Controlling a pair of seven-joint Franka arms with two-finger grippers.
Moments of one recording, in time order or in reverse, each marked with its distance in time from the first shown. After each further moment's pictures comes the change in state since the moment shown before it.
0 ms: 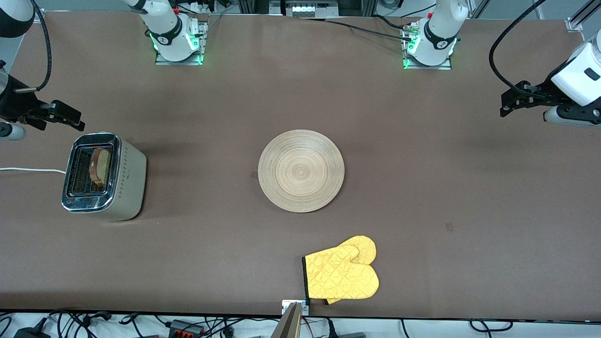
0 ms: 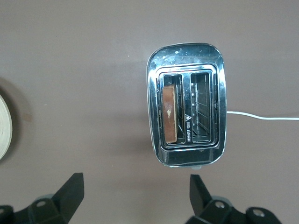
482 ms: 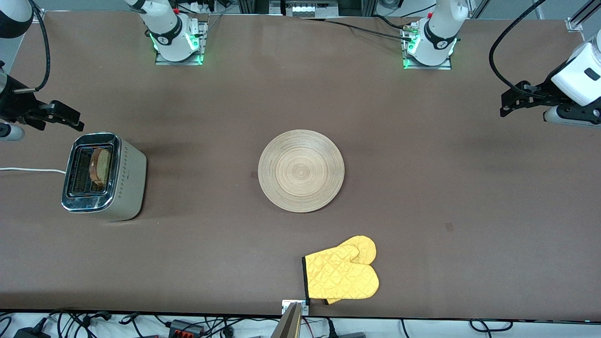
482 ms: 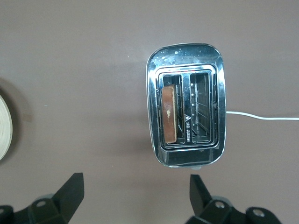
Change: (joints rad) left arm 0.000 0.000 0.000 0.000 0.000 0.000 0.000; right arm -0.089 -0.001 0.088 0.003 0.000 0.000 0.000
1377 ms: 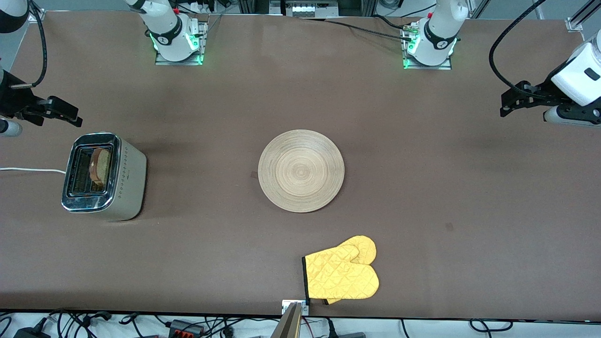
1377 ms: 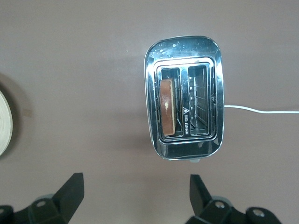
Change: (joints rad) left arm 0.000 0.000 0.000 0.000 0.000 0.000 0.000; right arm -0.007 -0.010 0.002 0.005 -0.001 -0.037 0.000
